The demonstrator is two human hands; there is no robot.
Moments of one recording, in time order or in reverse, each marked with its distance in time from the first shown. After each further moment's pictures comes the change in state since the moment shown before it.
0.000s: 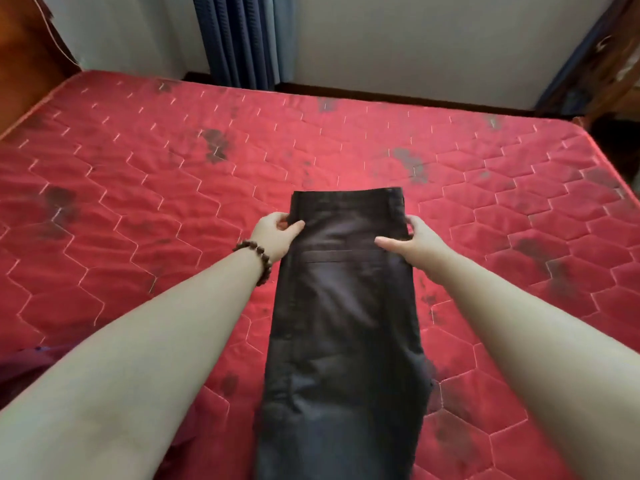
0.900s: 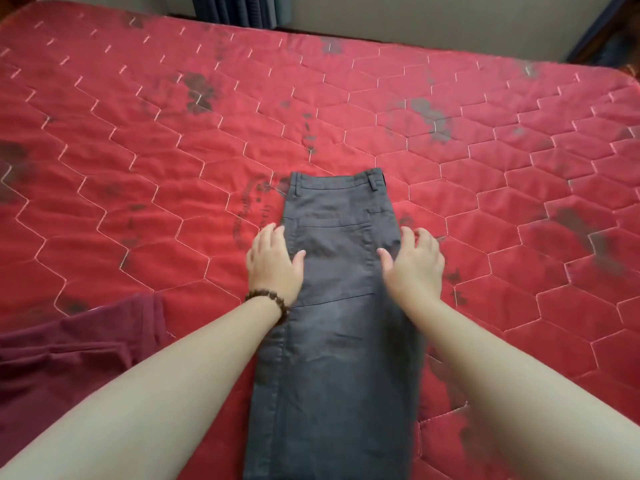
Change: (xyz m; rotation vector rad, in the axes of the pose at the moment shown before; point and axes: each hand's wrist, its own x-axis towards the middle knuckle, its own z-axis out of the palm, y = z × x) left_hand -0.021 -0.110 0.066 0.625 0.273 0.165; right_hand 0.007 0.101 0.090 -0.773 0.370 -0.072
